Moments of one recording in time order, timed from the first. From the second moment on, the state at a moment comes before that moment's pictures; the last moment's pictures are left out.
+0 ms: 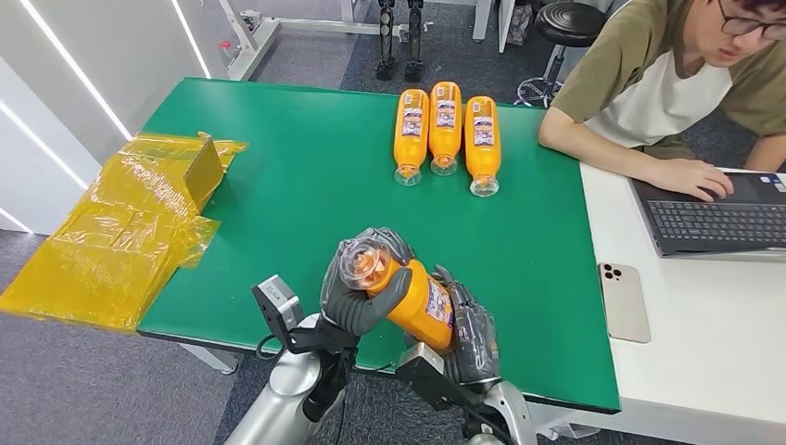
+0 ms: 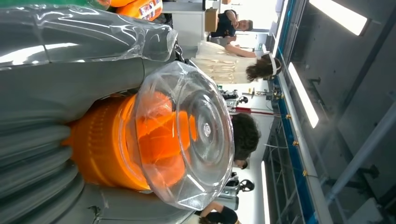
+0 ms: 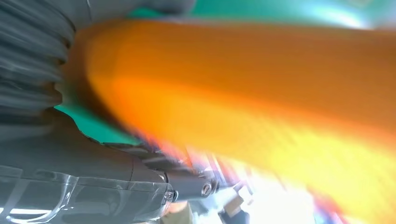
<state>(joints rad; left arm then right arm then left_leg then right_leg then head) -0.23 -0.25 -0.47 -1.19 0.05 -0.11 -0.61 -0.14 -0.01 0.50 -1.31 0.76 -0.57 -0.34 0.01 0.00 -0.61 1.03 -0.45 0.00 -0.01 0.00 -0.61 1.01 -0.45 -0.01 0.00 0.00</state>
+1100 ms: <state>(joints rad) -0.38 0.09 -0.27 -1.15 -1.18 0.61 -0.18 0.05 0.14 0.39 -1.67 0.40 -0.68 -0.70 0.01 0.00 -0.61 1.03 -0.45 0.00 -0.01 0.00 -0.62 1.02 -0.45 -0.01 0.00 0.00</state>
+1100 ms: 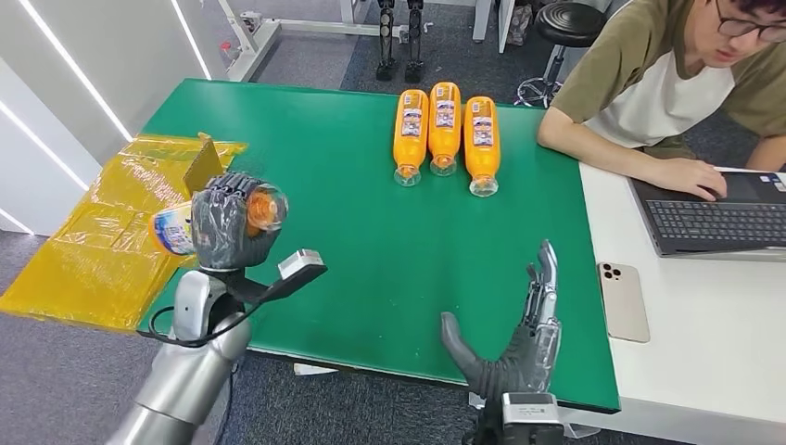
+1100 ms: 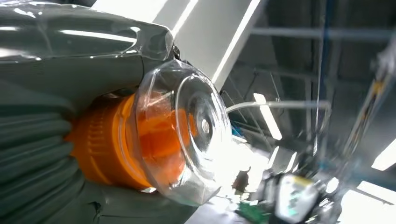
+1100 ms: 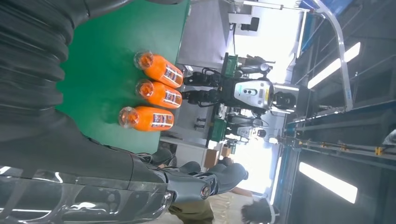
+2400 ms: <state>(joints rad) -0.74 0.30 -0.51 -0.35 -1.47 0.12 -0.41 0.06 0.13 0.41 -1.68 0.32 -0.68 -0.69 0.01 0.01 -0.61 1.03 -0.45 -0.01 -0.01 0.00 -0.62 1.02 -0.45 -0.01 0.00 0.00</state>
